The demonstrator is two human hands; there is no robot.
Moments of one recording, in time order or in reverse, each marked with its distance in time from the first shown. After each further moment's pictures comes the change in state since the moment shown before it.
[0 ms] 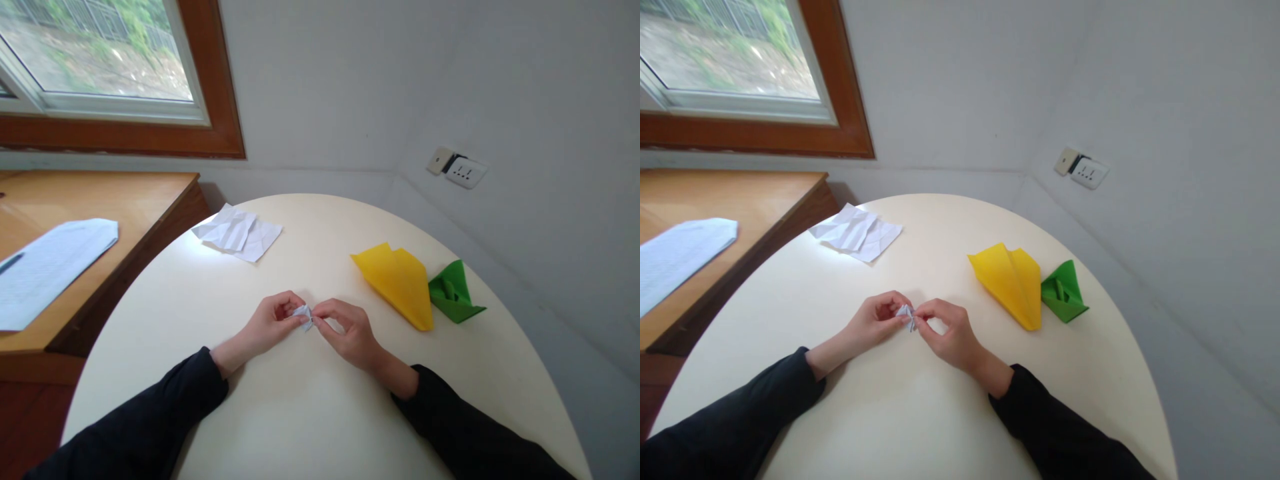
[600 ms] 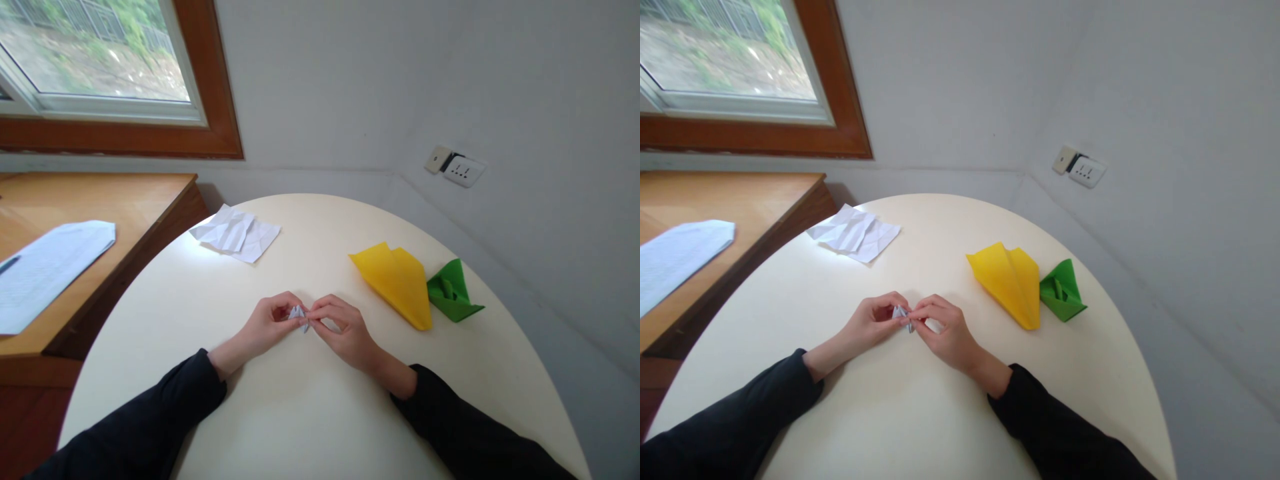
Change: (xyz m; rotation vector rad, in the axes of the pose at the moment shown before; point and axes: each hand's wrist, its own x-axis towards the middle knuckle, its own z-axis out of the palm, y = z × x) left_hand 0.000 -0.002 -0.003 0.044 -0.045 0.114; right_hand 0.003 0.002 0.003 0.033 0.015 -0.049
